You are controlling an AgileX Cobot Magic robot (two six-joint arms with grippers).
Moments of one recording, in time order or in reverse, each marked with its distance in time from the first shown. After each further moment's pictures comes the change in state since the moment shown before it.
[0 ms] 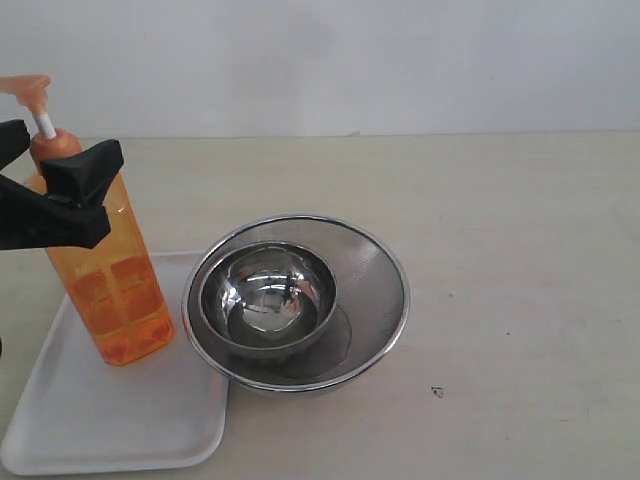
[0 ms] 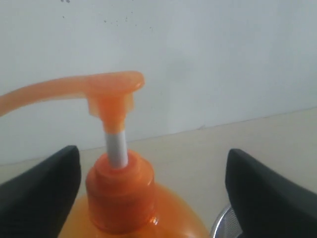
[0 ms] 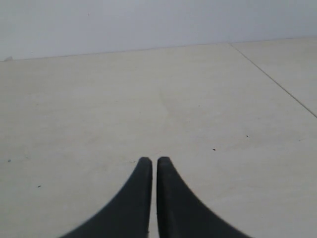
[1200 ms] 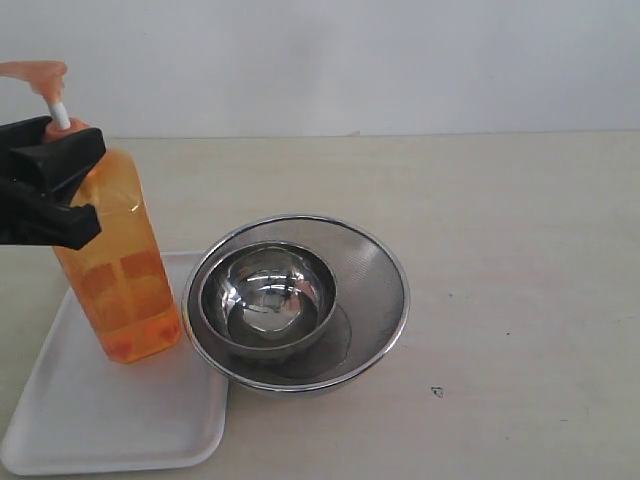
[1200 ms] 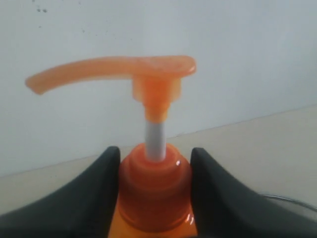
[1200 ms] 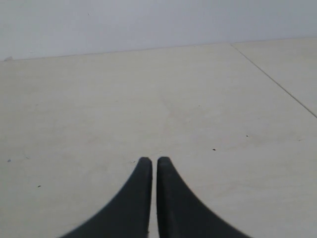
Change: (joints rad) left arm 0.090 -0.046 -0.003 0.280 0.041 -0.202; right arm 0.000 0.000 0.000 0.000 0.000 0.000
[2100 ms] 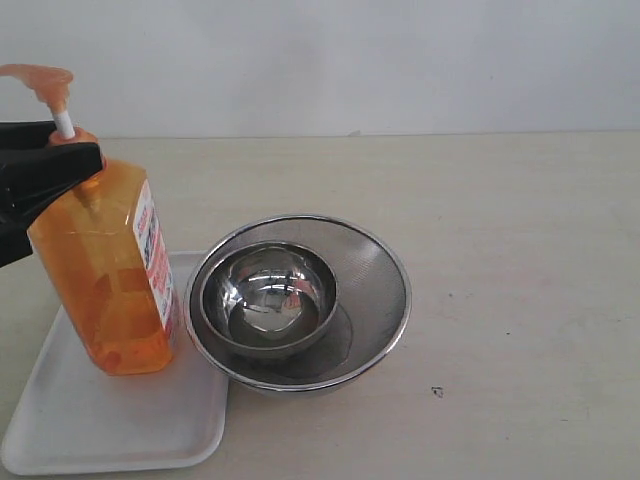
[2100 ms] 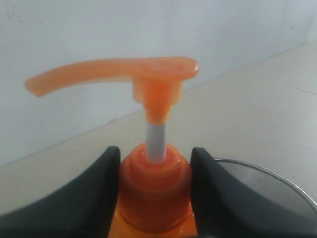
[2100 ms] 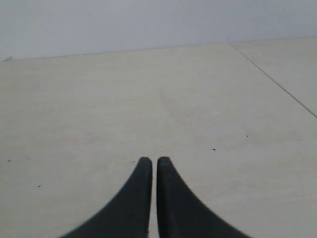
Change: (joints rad) left arm 0.518 0.060 -0.111 1.179 -0.255 -0.822; right arm 0.000 0.000 0.000 0.000 0.000 0.000
